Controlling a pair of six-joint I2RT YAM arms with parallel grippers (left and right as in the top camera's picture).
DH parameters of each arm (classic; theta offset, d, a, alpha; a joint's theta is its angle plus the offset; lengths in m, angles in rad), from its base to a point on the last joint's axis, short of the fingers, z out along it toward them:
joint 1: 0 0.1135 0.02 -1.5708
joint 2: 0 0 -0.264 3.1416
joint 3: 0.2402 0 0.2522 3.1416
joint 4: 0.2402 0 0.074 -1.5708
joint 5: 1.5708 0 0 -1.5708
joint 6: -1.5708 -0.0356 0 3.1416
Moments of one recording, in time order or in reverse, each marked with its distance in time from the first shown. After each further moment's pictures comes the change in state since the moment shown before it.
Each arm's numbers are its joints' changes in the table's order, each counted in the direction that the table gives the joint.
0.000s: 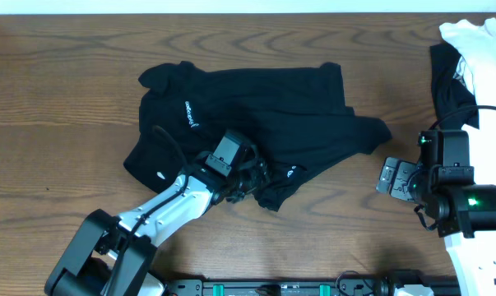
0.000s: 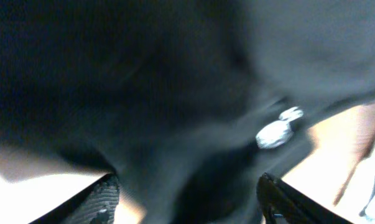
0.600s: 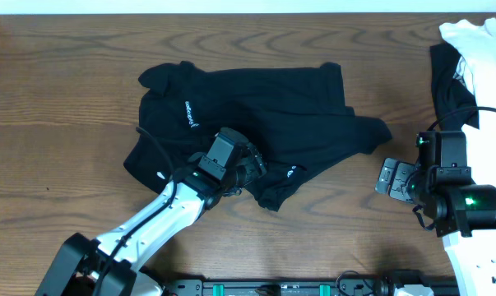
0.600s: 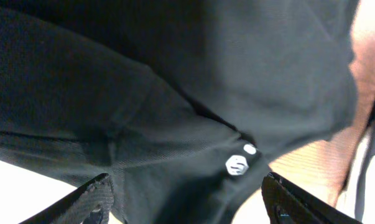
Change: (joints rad) left arm 0.000 -0.095 0.001 -0.033 -0.158 0.031; right arm 0.000 0.000 -0.016 -0.015 0.000 0.000
